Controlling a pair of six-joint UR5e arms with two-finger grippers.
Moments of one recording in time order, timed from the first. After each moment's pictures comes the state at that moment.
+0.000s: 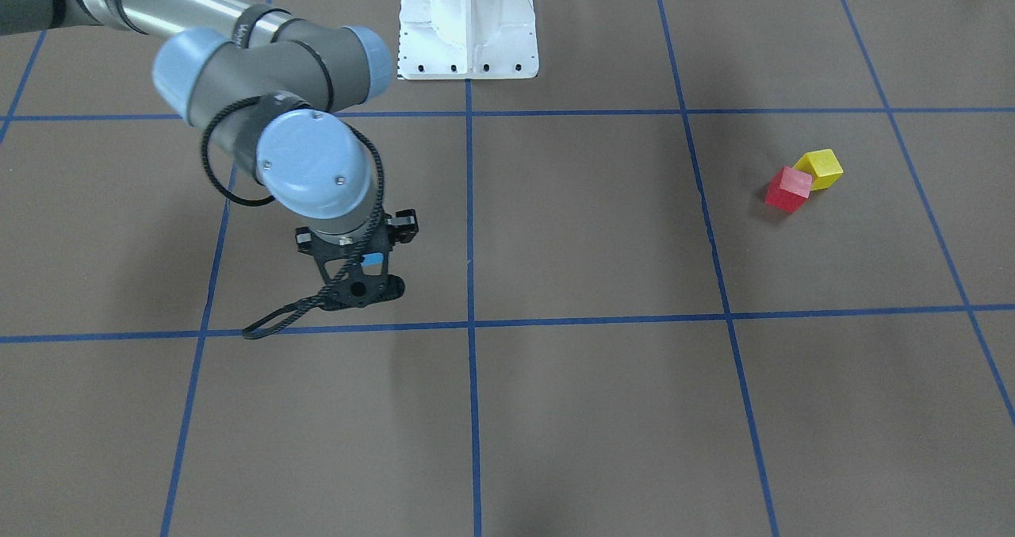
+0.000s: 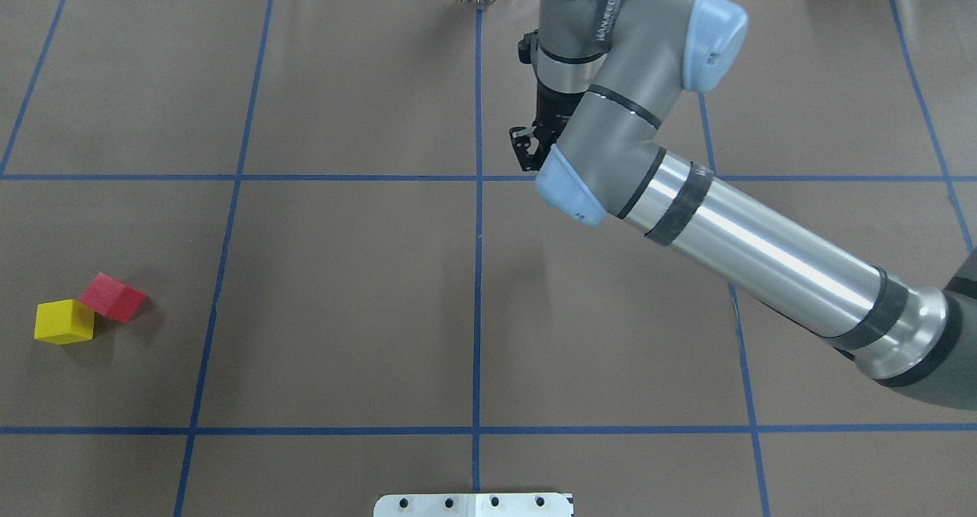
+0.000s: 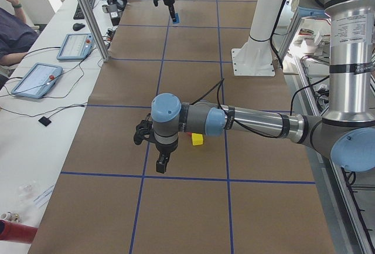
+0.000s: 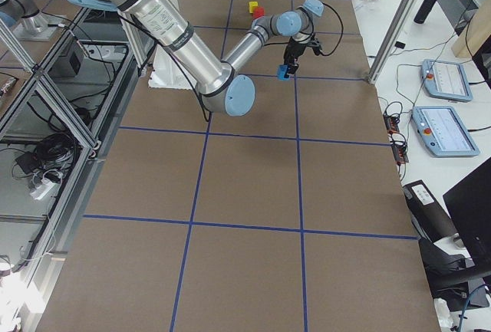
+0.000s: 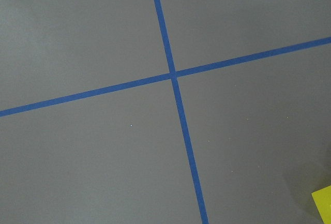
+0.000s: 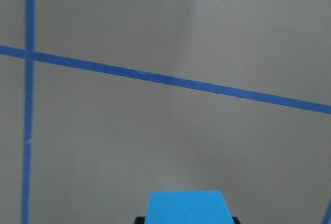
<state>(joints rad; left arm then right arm) -1.58 -1.48 -1.80 -1.54 -2.31 0.15 0.75 -0.63 1.33 -1.85 2.21 0.75</state>
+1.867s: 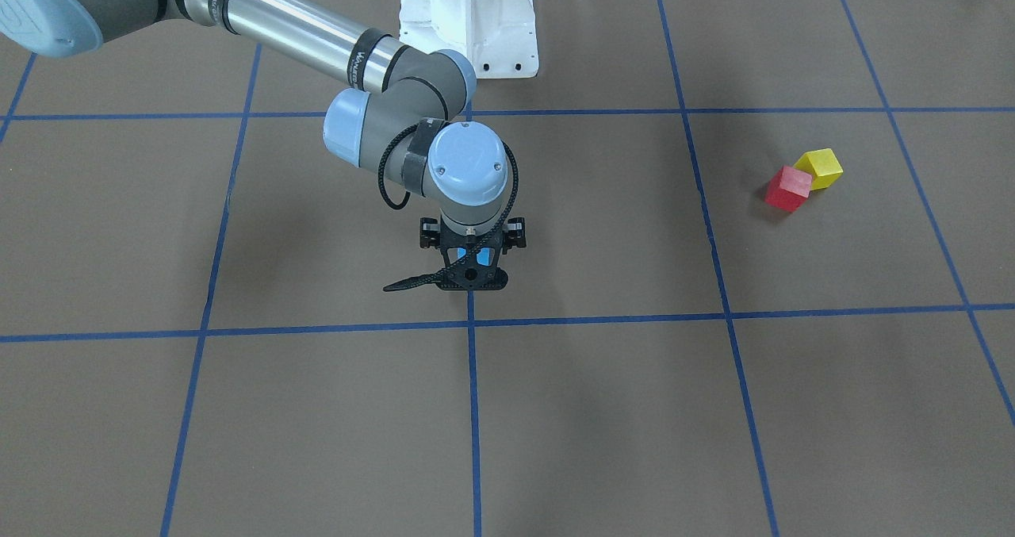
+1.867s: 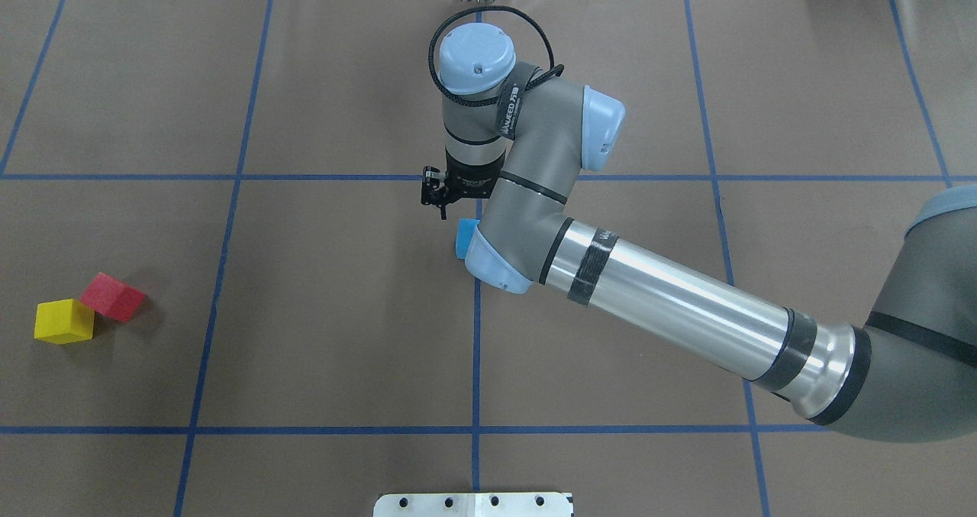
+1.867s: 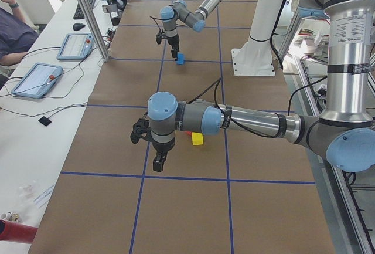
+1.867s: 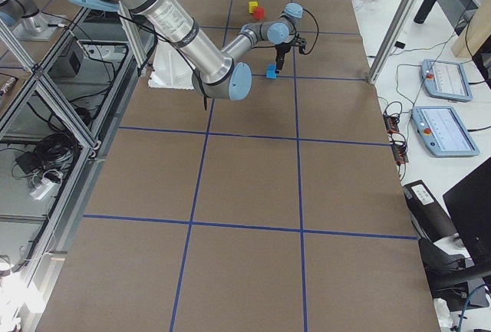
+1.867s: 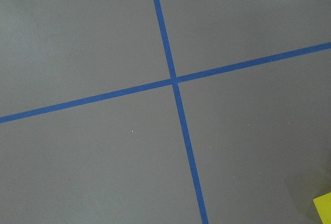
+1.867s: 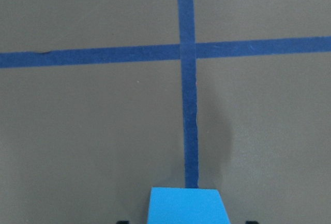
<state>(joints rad) -1.57 -1.52 -1.79 -1.54 -2.31 0.09 0.63 -0.57 1.19 -1.54 2.12 1.12</state>
